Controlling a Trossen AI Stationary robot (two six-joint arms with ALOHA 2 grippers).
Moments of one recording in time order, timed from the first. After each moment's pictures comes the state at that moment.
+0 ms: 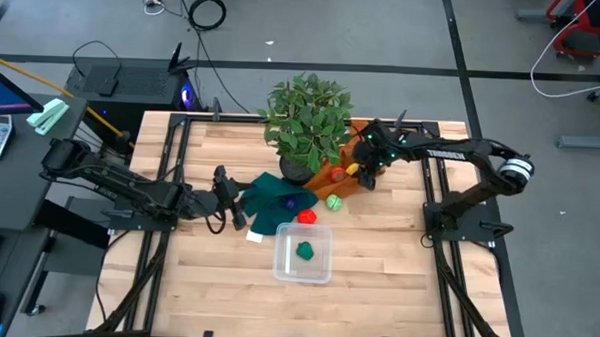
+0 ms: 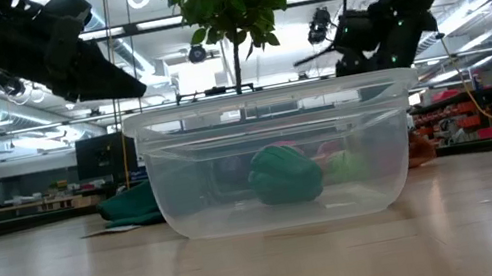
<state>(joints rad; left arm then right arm) -0.25 1.04 0.40 0.22 -0.71 -0.20 -0.64 1.44 0.76 -0.38 -0.27 -0.30</state>
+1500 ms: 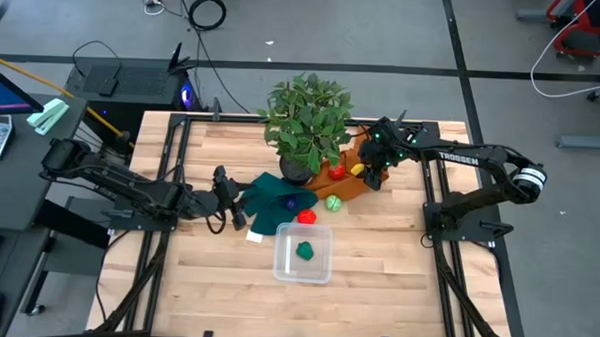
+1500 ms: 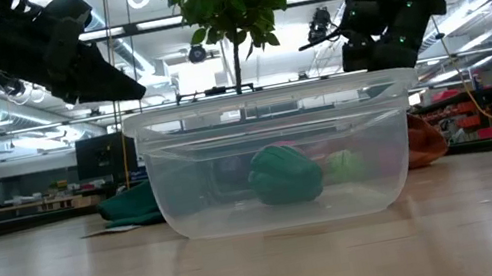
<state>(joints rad) -0.25 1.04 0.40 0.21 -0.71 -0.22 -0.64 1.33 0.76 -0.49 -0.29 -0.26</state>
